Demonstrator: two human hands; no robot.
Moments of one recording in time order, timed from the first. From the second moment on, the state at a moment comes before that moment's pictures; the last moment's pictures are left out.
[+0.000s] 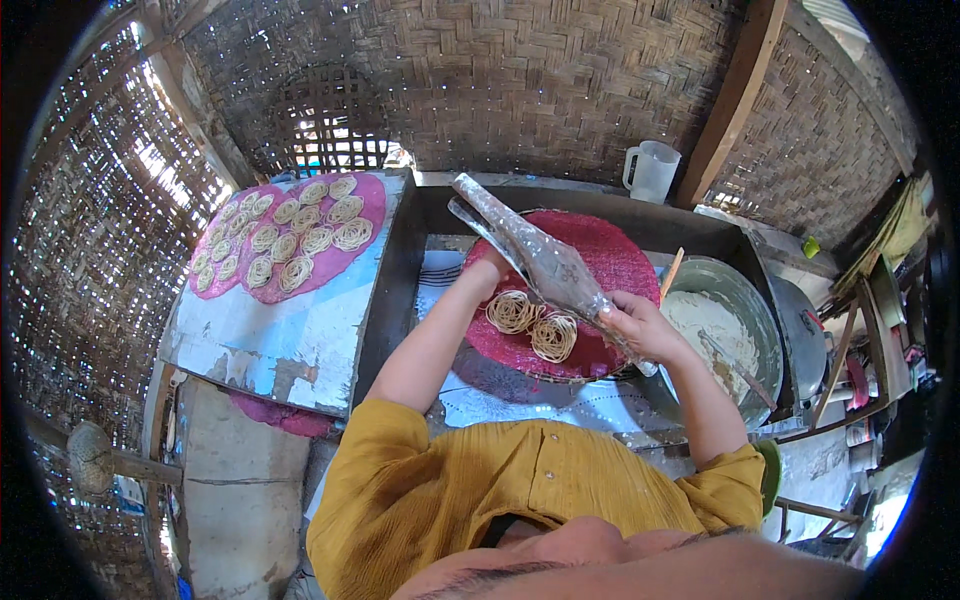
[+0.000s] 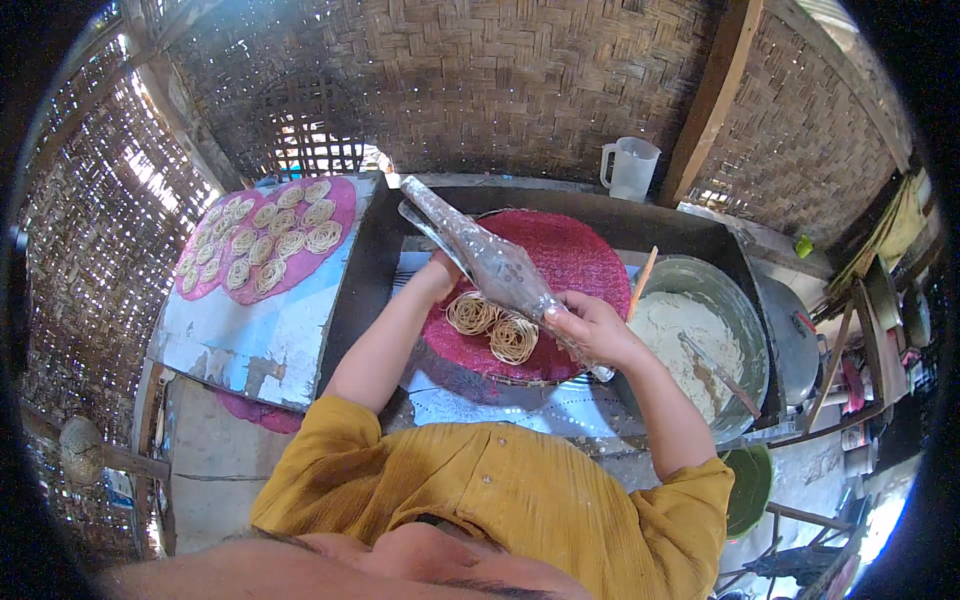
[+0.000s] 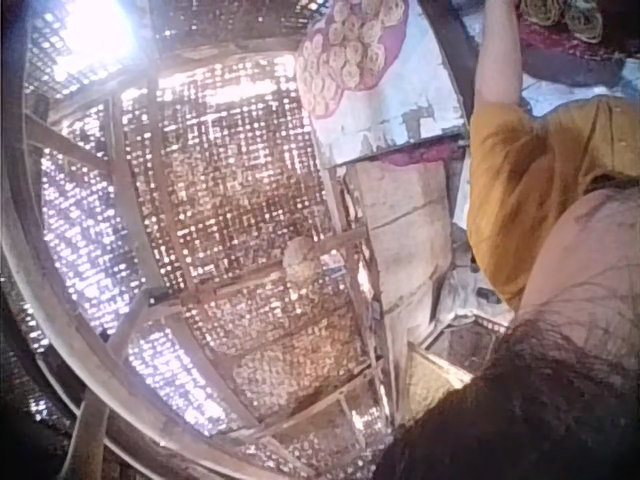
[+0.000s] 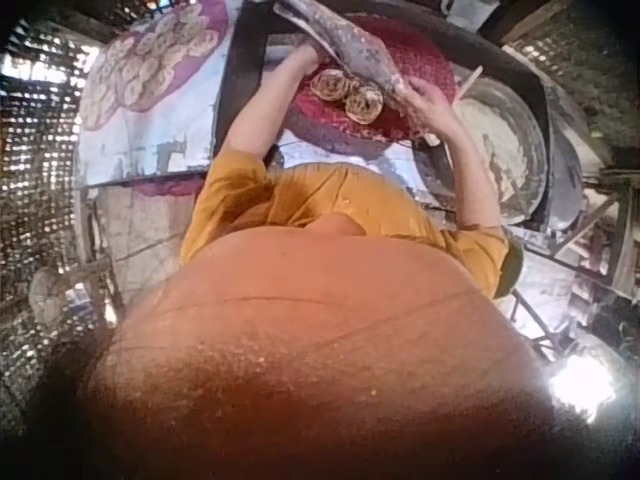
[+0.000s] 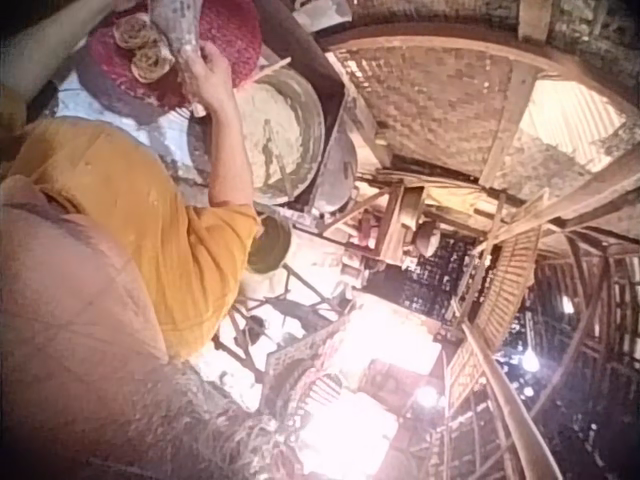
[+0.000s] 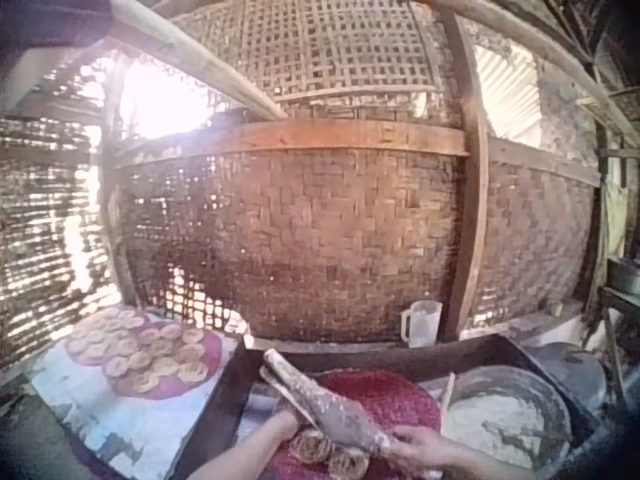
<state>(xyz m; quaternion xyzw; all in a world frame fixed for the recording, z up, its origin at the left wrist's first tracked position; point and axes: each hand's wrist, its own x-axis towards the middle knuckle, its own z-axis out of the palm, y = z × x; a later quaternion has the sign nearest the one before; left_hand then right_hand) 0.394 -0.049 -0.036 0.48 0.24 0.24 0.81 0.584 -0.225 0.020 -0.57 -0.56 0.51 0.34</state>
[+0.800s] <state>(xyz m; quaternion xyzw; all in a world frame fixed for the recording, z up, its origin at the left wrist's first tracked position) 0.345 -0.079 -0.052 0.87 0.41 0.13 0.24 0.601 -0.228 0.015 -0.57 -0.49 0.46 0.47</state>
